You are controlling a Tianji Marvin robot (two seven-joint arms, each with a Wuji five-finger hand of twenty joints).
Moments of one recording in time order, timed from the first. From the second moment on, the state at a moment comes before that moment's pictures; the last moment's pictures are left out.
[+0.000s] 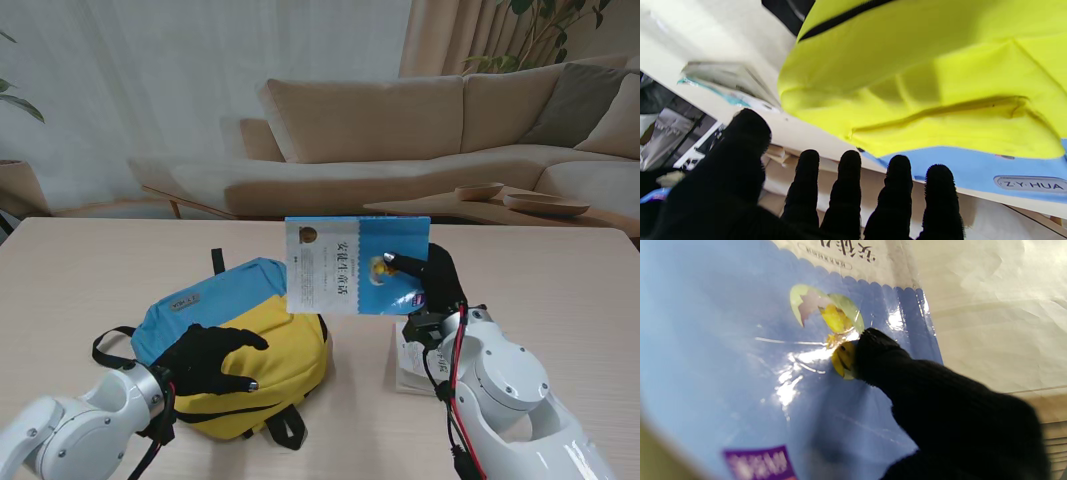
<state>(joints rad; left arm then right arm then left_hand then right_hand) 1.91 -1.02 -1.43 -2.08 0.76 -0.05 -0.44 -1.70 -1.23 1.34 -1.90 0.46 0.10 -0.18 0.69 -0.32 0.41 -0.08 0.26 0.09 0.49 0.48 0.43 0.19 0.27 0.44 0.30 0.36 0.28 0.55 -0.03 0.45 0.72 0.64 0.74 -0.74 1.14 -0.25 0.89 0.04 0.78 0.90 1.04 0.23 0.97 0.64 0.98 0.26 1.15 0.51 0.66 0.42 1.55 0.57</state>
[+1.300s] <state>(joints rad) 1.85 -1.05 -1.38 -1.99 0.87 -0.04 -0.14 -1.79 -1.19 1.43 -1.98 0.46 0.25 0.02 1.10 -0.35 0.36 -0.07 0.58 -0.04 0.85 0.85 0.97 0.18 0.77 0.81 0.75 0.40 0.90 0.75 0.28 0.49 1.25 0.72 0.74 -0.74 1.14 -0.25 0.89 0.05 0.78 0.90 1.04 0.24 0.97 0.64 0.98 0.26 1.15 0.51 0.67 0.45 1.55 0.57</state>
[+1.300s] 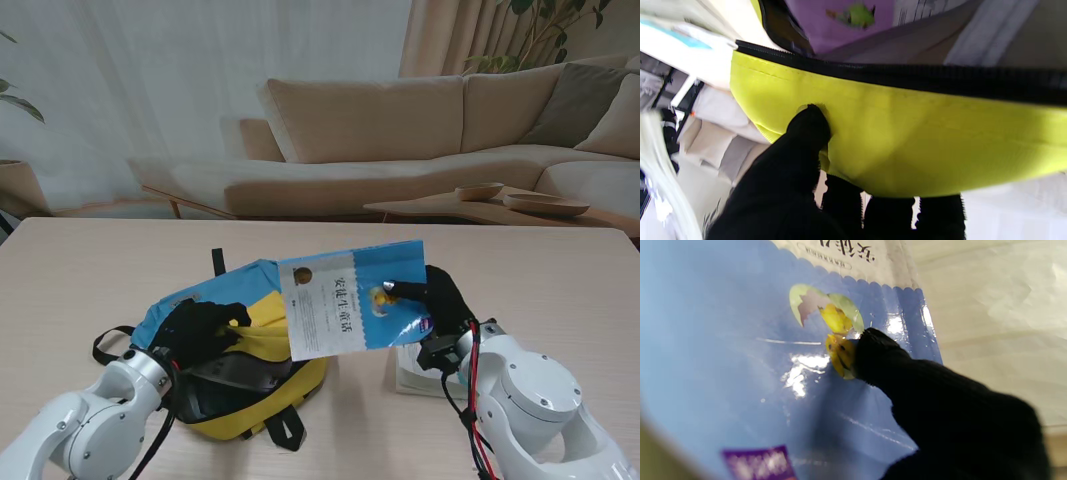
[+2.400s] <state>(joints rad) 1.82 -1.11 -1.40 -1.97 0.74 -0.02 0.12 -1.75 -1.23 1.17 -1.95 0.36 0.62 -0.17 1.12 -0.37 0.37 -0.08 0.55 0.00 0.92 0.89 0.98 0.18 0.87 0.74 0.78 0.41 0.95 0.75 0.34 0.51 1.28 0.75 0.74 -0.74 1.14 -0.25 0.89 0.08 0.78 0.89 1.04 0.26 0.97 0.58 1.01 0.30 1.14 0.48 0.73 0.49 1.55 0.57</state>
